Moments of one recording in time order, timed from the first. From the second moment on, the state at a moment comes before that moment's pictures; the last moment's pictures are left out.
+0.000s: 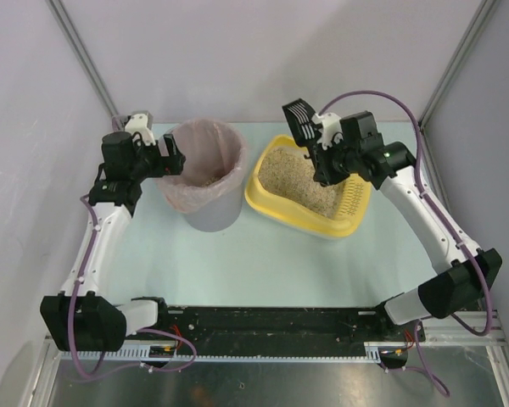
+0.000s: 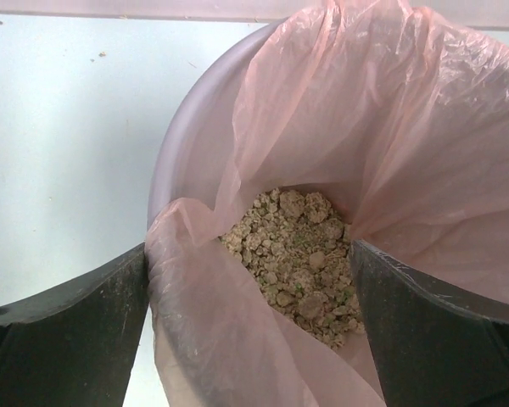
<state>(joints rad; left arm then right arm) -0.01 1.20 1.14 -0.36 0.20 -0.10 0.46 1.46 1.60 -0.88 -0.20 -0.08</state>
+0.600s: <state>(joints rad) -0.01 1.14 1.17 -0.32 0.20 -0.11 0.24 1.58 1.42 -0.87 -0.36 -0.16</state>
